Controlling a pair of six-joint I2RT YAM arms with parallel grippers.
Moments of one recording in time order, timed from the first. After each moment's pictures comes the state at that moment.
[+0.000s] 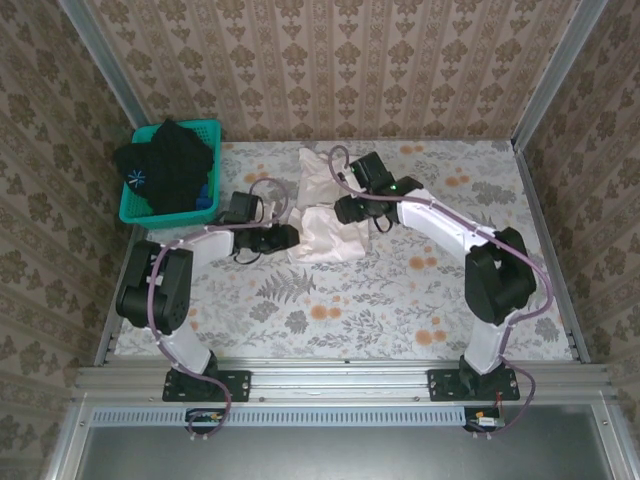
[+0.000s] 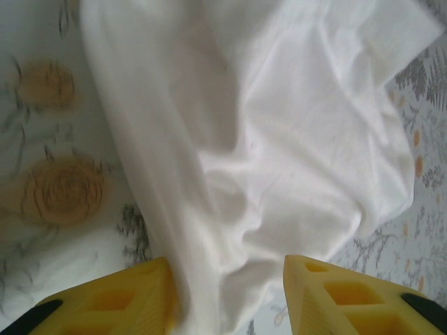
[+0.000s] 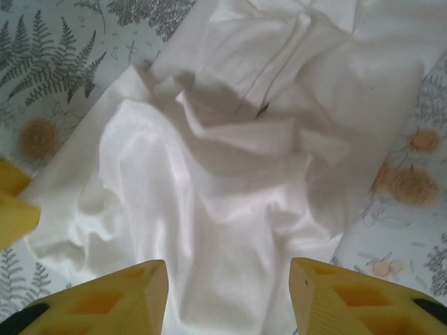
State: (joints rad) left arm -0.33 1.71 0.94 -0.17 0.58 -0.42; right arm 0.52 1.81 1.45 -0.55 -0.03 0.14
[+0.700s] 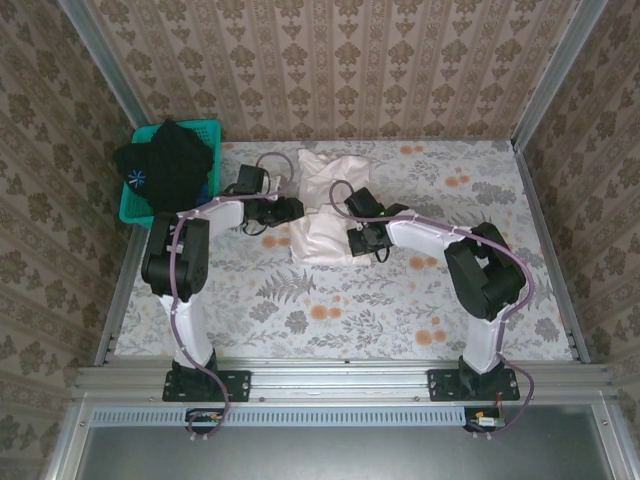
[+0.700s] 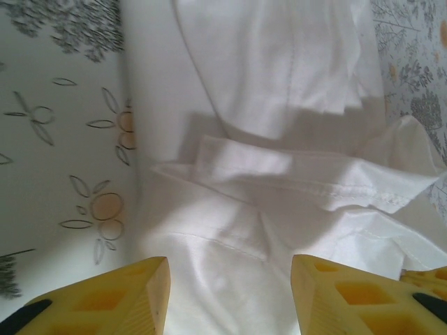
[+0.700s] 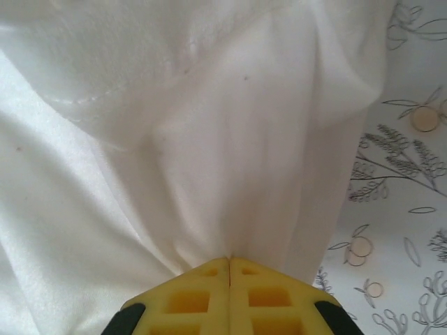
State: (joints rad) left arm -0.29 1.97 1.27 -0.23 0.56 -0.39; right arm 0.55 1.88 1.25 -0.53 0.11 0.33
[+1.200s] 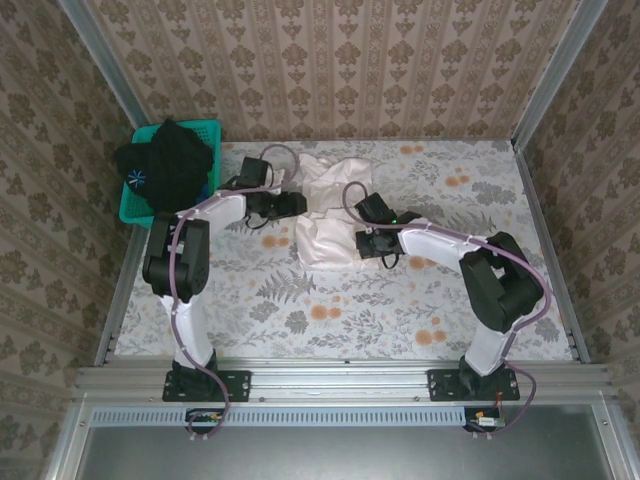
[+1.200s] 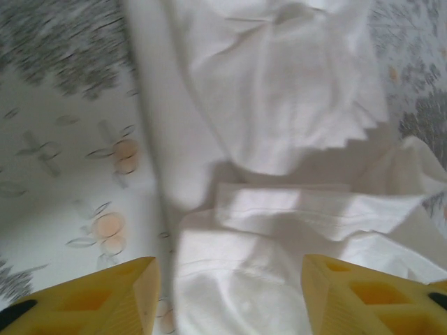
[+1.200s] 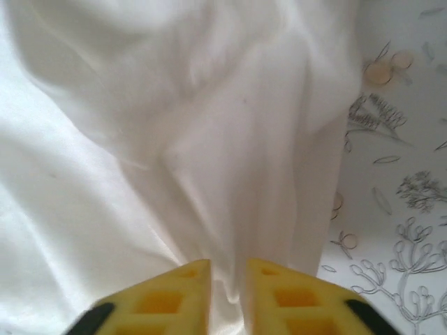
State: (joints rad) left arm -0.34 1.97 1.37 -0.33 0.50 -0.31; right arm 0.53 1.76 1.13 -0.47 0.09 0.41
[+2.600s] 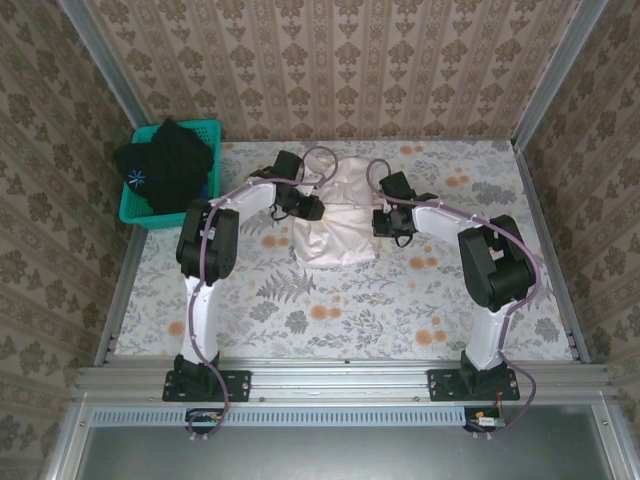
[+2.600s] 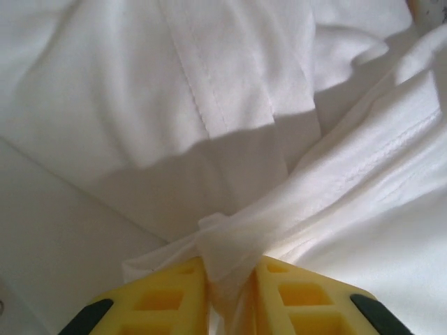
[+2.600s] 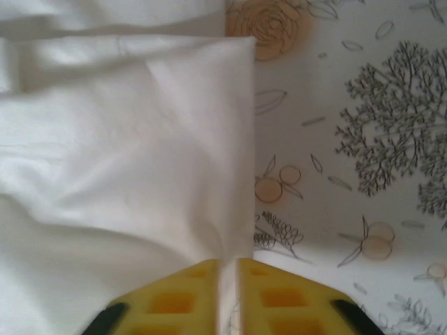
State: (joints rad) left arm -0.44 2.22 1.70 -0.57 0.46 0.04; right arm 0.34 1.88 1.23 -0.43 -0.04 0.38
